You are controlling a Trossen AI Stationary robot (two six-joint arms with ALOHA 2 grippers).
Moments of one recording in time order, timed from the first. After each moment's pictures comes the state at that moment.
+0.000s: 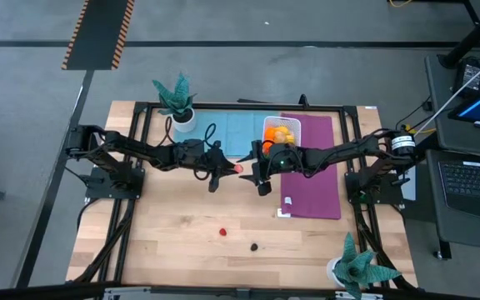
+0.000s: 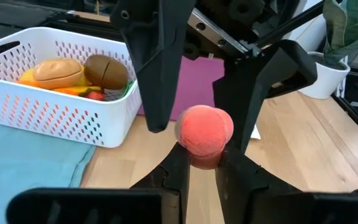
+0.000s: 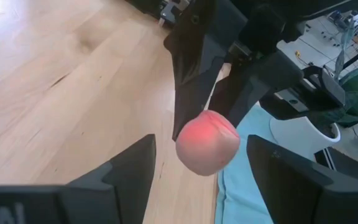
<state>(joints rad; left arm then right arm) 0.14 1.49 0.58 0.60 0.15 -0.13 -0.04 1.65 0.85 0.40 -0.01 -0.53</state>
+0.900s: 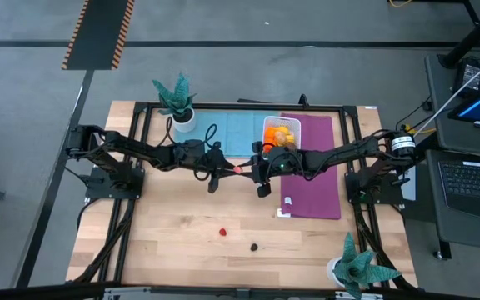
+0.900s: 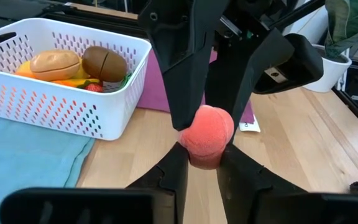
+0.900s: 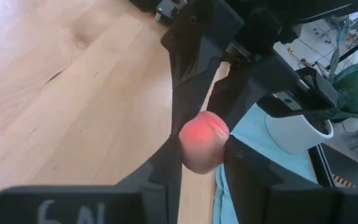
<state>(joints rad) 0.14 1.49 0.58 0.58 0.15 -0.12 -0.01 1.65 0.85 0.40 0.05 -0.53</state>
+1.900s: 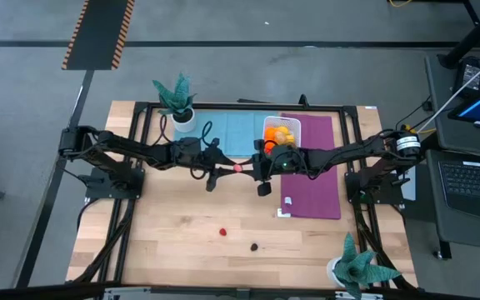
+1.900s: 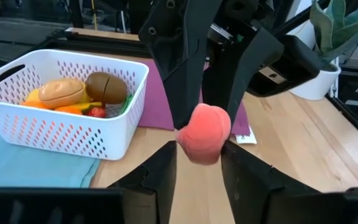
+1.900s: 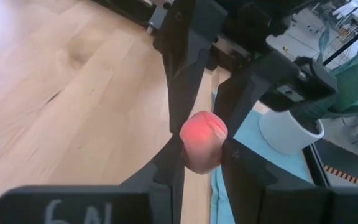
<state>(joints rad) 0.14 1.43 0.58 0.56 0.15 -0.07 -0.01 1.61 0.87 0.36 0.07 -0.48</state>
